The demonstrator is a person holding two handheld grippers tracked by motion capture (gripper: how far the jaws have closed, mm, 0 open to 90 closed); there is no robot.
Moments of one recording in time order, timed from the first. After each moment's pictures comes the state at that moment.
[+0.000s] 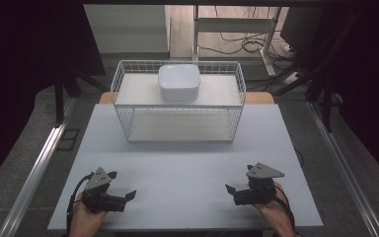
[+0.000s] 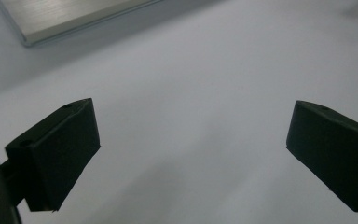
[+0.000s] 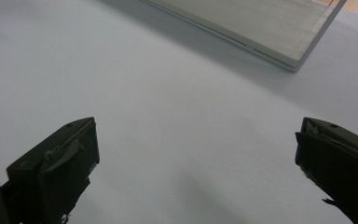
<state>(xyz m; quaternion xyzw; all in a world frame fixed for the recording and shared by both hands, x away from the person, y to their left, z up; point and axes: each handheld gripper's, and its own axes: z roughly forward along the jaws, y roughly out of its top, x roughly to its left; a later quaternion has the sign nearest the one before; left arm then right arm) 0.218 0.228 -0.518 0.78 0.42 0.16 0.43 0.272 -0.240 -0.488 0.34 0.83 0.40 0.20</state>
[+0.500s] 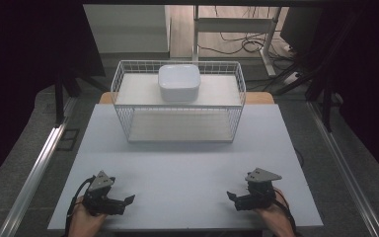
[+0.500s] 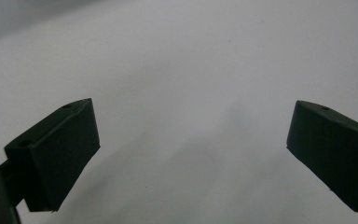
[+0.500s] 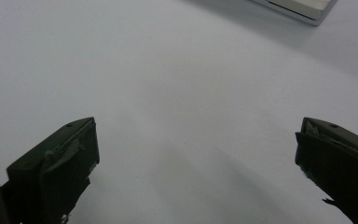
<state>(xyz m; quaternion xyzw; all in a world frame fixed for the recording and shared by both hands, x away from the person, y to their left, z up) 0.220 0.228 -0.533 0.80 0.44 0.15 0.38 0.271 -0.245 -0.507 0.36 0.84 0.36 0.18</state>
